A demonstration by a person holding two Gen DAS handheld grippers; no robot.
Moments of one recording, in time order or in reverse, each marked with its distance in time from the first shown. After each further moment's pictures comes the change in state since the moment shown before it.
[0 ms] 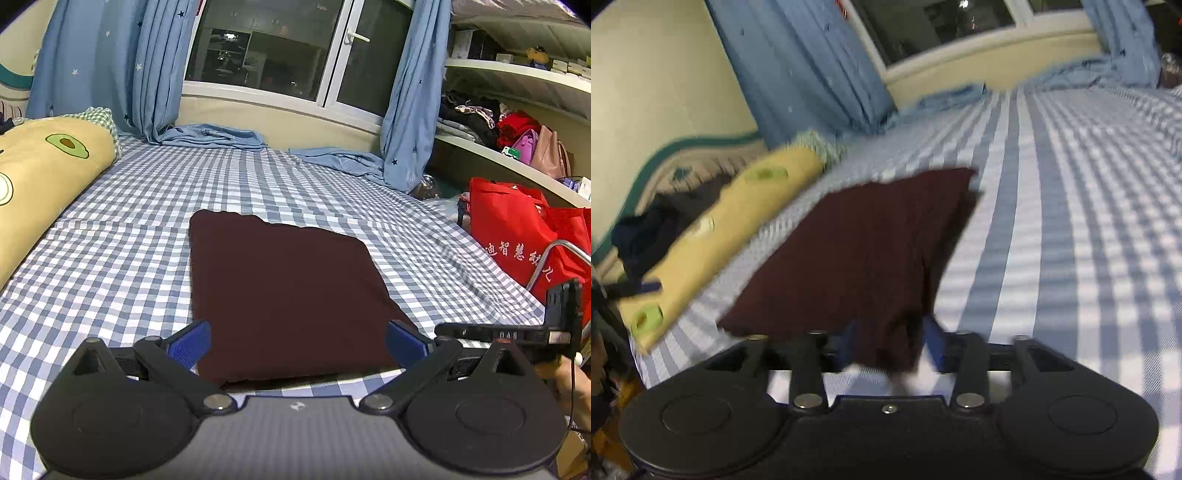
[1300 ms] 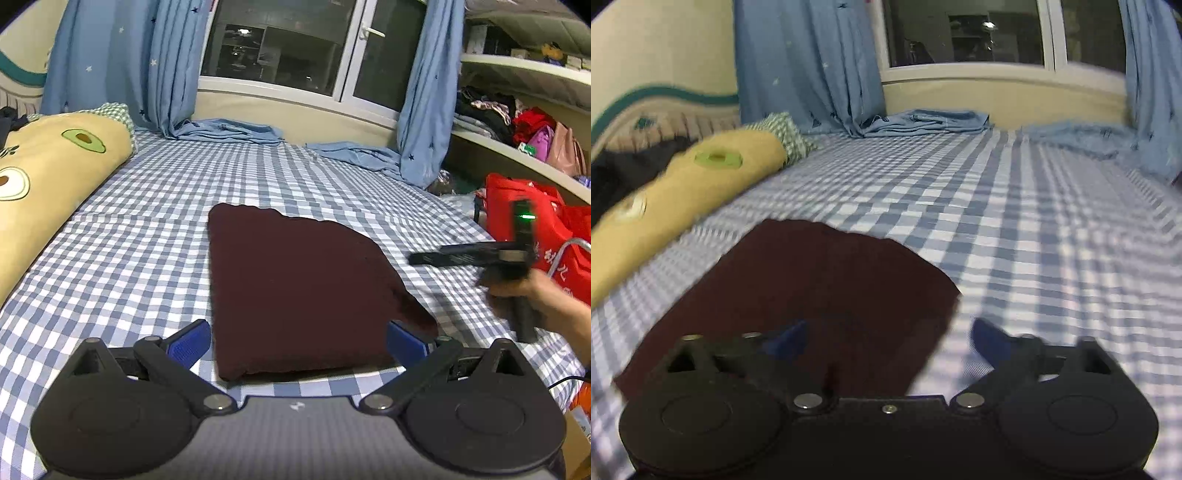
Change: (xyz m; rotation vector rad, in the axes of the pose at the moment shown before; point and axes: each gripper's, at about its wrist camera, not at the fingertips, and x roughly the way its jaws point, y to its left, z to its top) left arm -0.002 0.002 -0.002 0.001 0.023 0.060; right arm 0.101 0.022 0.101 -0.288 0.035 -0.213
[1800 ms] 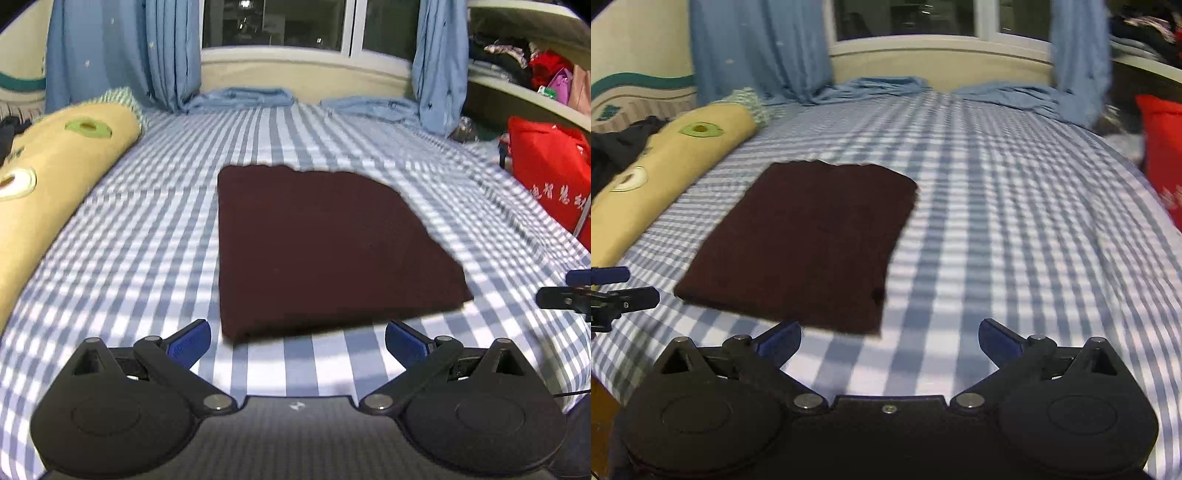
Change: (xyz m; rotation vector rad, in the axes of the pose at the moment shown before) left arm 0.020 -0.026 -0.021 0.068 0.146 0.117; right arm -0.163 0.079 -0.089 0.147 0.123 -0.205
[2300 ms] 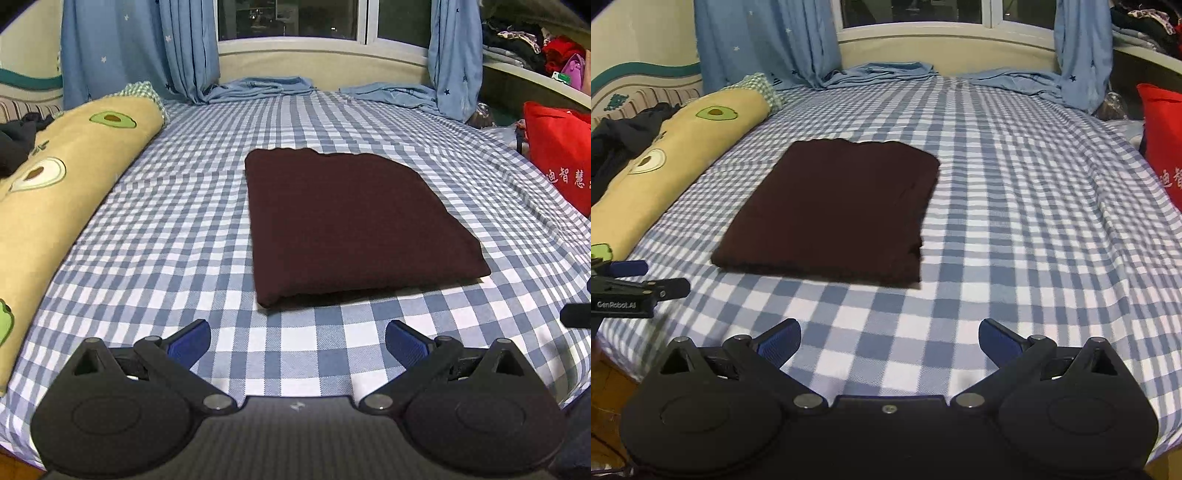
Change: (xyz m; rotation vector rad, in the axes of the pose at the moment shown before) left arm -0.027 0.008 -0.011 0.021 0.024 0.087; right arm -0.032 0.040 -0.023 -0.002 0.056 0.043
